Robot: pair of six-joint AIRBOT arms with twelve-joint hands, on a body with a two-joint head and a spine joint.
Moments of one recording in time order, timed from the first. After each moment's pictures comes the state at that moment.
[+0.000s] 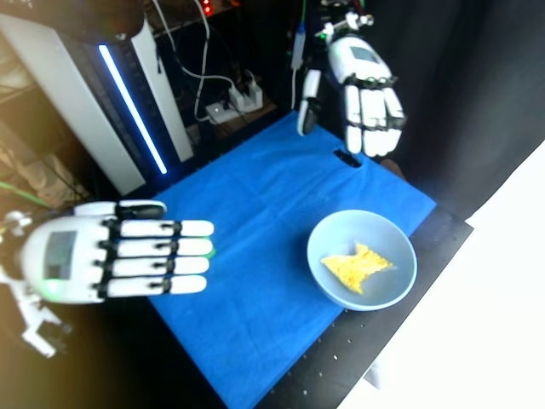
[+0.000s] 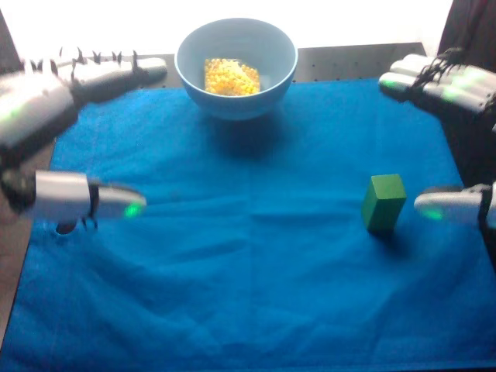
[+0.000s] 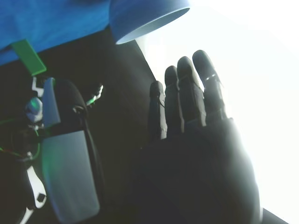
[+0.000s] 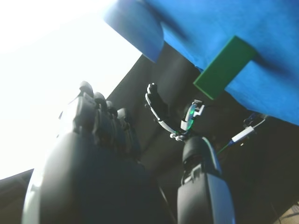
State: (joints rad) left arm 0.94 -0.81 0.95 -0.15 -0.91 0.99; right arm -1.08 -1.06 1.33 -0.15 1.21 -0.43
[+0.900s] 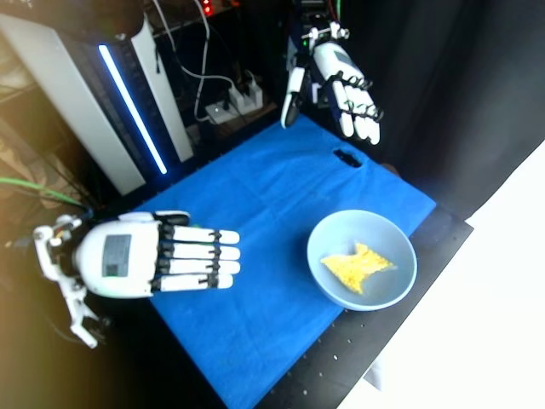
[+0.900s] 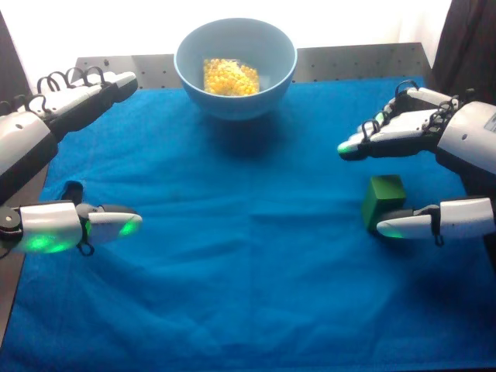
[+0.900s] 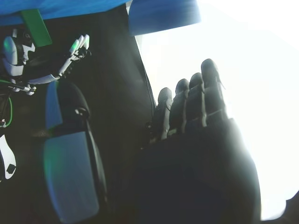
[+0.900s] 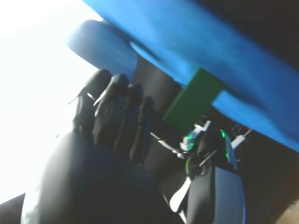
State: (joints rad) left arm 1.10 -0.83 0.91 -0.28 -1.12 0.92; right arm -1.01 -1.15 1.39 -0.20 1.08 -0.43
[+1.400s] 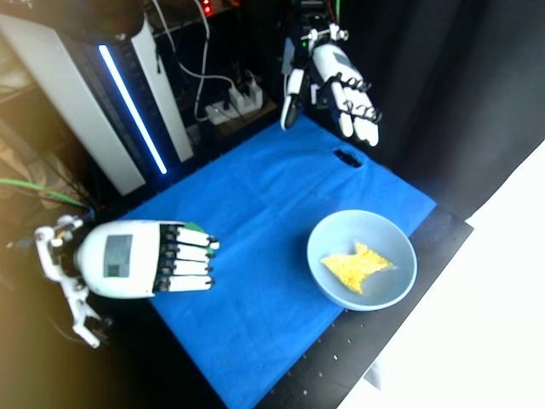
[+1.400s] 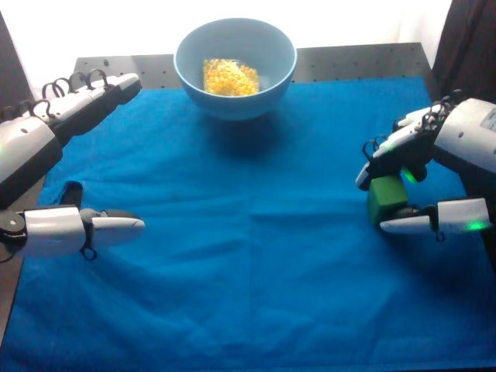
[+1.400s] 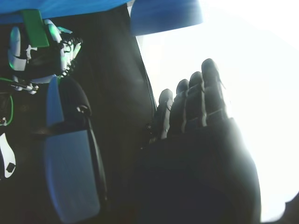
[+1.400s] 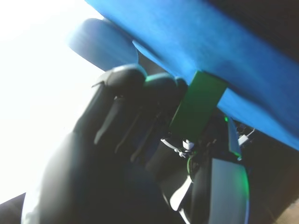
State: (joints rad) left arm 1.10 -0.84 0.91 -0.28 -1.10 0.91; right arm -0.98 -1.16 1.40 -0.21 1.07 -0.43
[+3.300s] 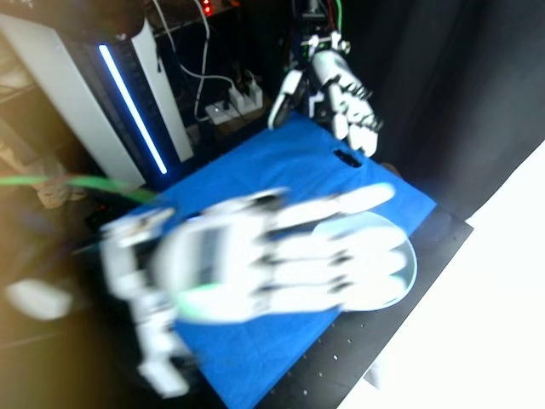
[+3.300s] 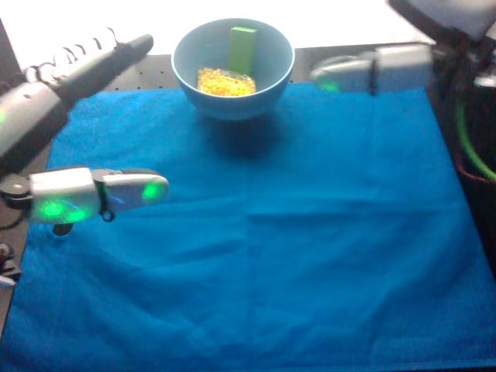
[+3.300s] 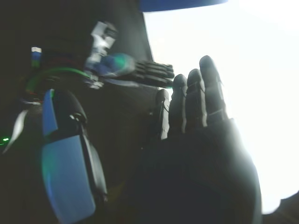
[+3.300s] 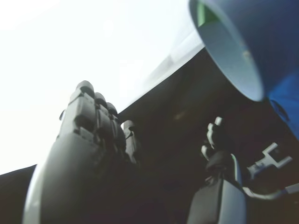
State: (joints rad) left arm 1.04 -0.88 0.96 -0.24 -1.20 0.84; right arm -0.68 -1.32 1.68 -0.17 1.08 -0.43
